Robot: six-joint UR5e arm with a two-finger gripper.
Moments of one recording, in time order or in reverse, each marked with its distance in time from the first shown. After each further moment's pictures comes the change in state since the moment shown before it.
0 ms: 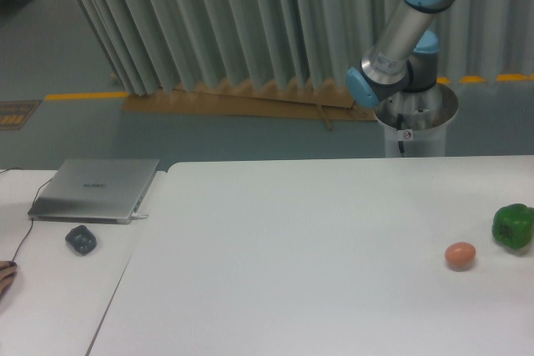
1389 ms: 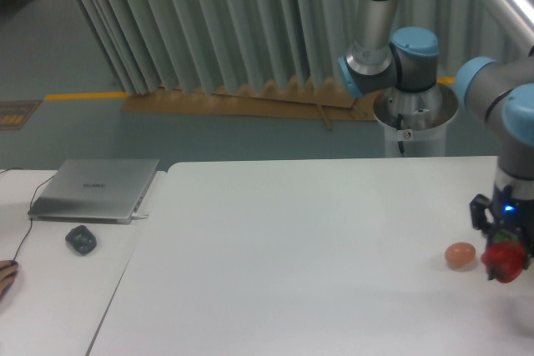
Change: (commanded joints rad) arm -0.377 0.020 -0.078 -0.020 -0.126 -0.647
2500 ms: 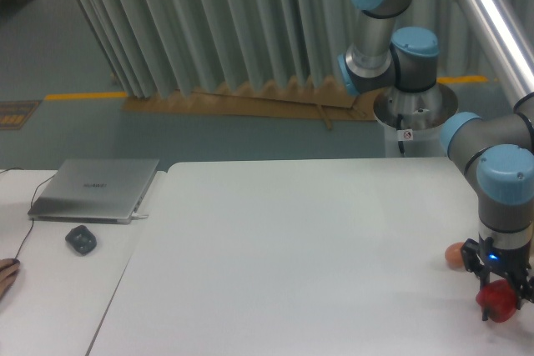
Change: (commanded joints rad) arm -0.021 -0.097 -0.009 0.164 0.118 0.000
